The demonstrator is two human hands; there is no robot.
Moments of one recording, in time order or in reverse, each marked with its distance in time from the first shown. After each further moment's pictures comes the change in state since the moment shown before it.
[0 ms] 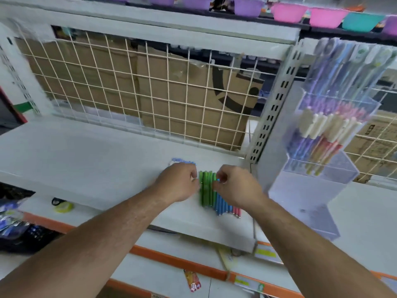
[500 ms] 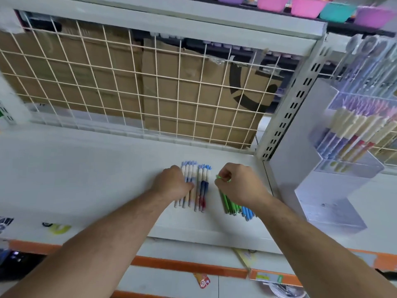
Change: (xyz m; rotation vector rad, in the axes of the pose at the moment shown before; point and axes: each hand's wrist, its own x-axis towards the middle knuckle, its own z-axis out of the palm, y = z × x) left_hand 0.041 -0.090 -0.014 0.002 -0.163 -0.217; right_hand 0.032 -0.058 0.037 0.060 0.052 0.142
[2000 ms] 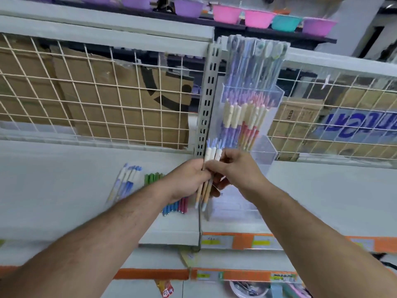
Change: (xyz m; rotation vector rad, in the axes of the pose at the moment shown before) left_hand -0.089 0.237 0.046 -0.855 -0.513 0.411; right_hand -0.052 0.141 -0.137 0.818 0.056 -0.002
